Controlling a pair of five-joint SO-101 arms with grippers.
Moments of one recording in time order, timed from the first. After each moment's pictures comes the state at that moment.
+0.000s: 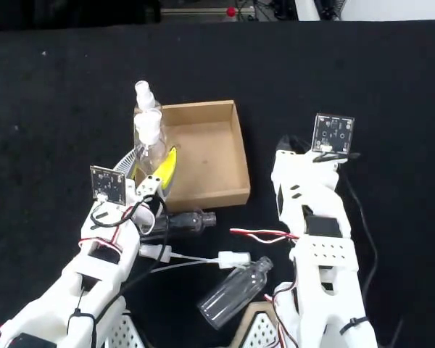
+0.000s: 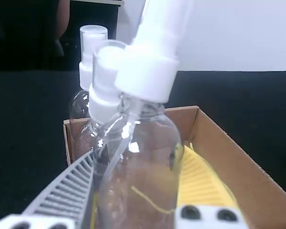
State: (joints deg) left arm 10.2 -40.4 95.1 -39.5 6.7; right arm 4.4 -49.4 75.0 12.3 -3.1
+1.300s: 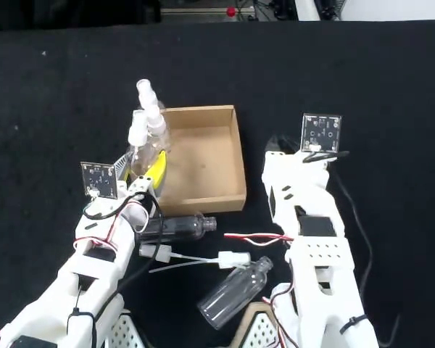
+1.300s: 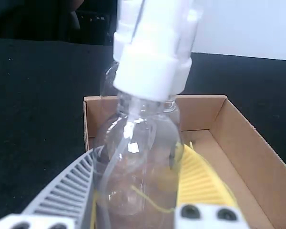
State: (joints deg) left arm 6.4 -40.7 95.1 -33.9 8.6; right arm 0.5 -49.4 75.0 12.3 -3.1
